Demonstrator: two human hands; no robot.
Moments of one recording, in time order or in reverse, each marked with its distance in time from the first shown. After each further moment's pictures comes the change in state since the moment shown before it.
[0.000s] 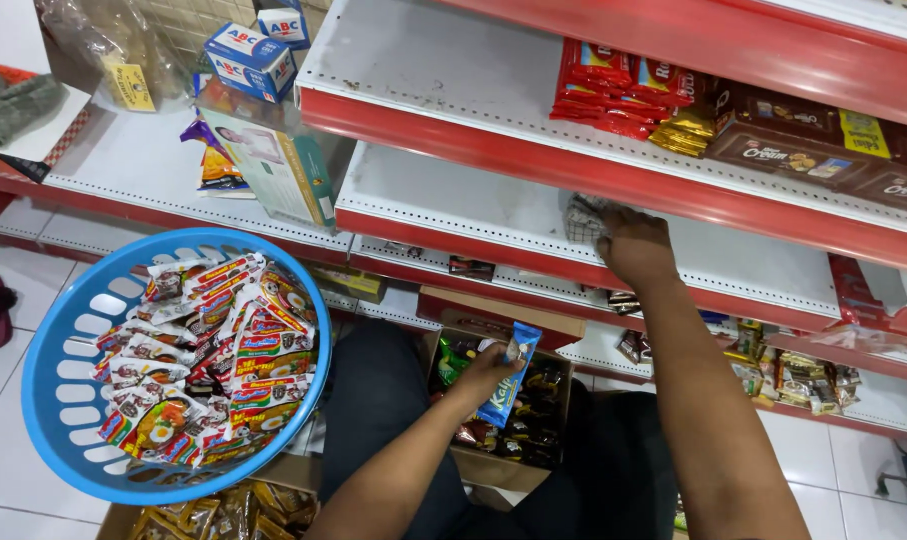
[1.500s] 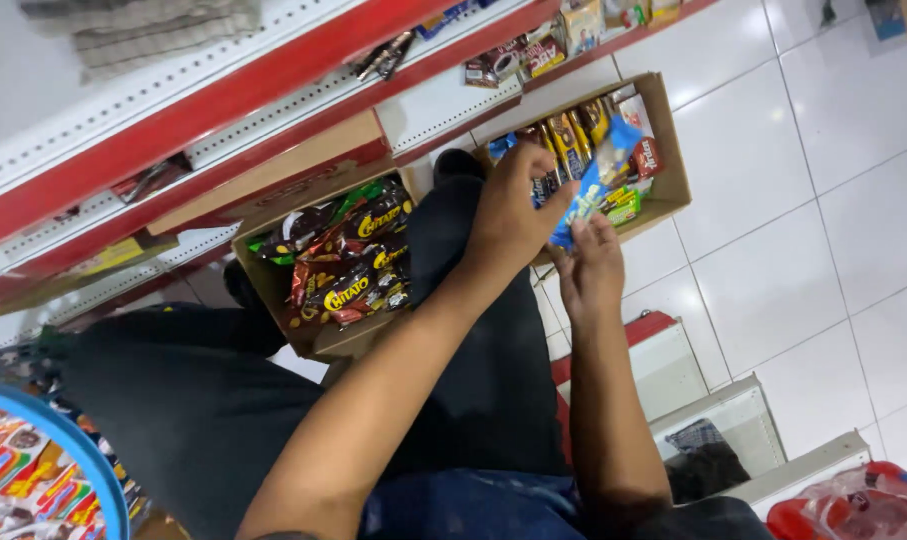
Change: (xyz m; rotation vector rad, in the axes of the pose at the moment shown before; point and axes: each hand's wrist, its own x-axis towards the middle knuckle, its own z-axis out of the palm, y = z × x) left_hand 0.091 -0.099 0.293 0.904 -0.203 0.466; right_hand -0.418 0.054 0.163 2.021 0.838 1.214
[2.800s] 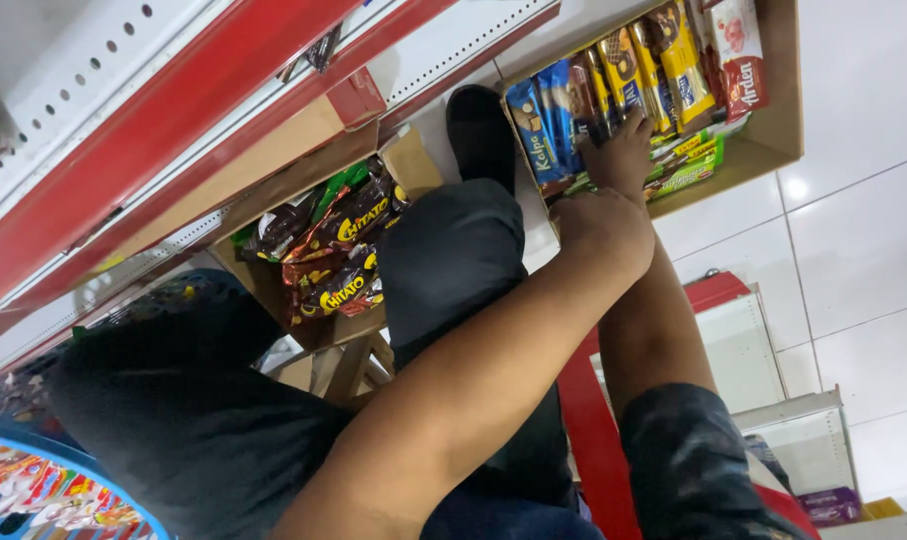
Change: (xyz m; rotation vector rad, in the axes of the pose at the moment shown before) left_hand 0.059 -0.059 0.161 0.806 -1.084 -0.583; right_hand 0.244 0.110 -0.126 -1.654 0.187 0.046
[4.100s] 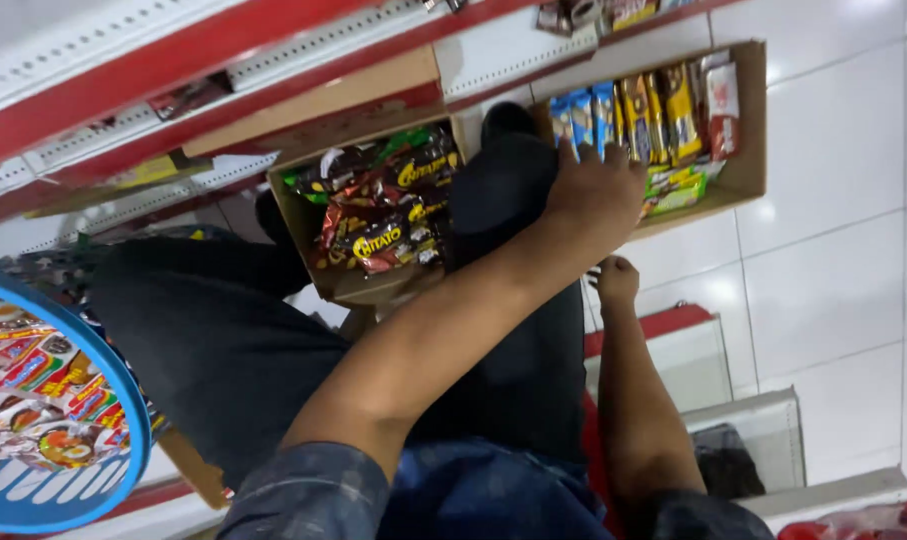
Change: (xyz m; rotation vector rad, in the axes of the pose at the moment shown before) left_hand 0.018 -0.113 0.190 0.127 0.903 0.230; right_hand -0.189 0.111 0.016 0.505 -0.134 0.265
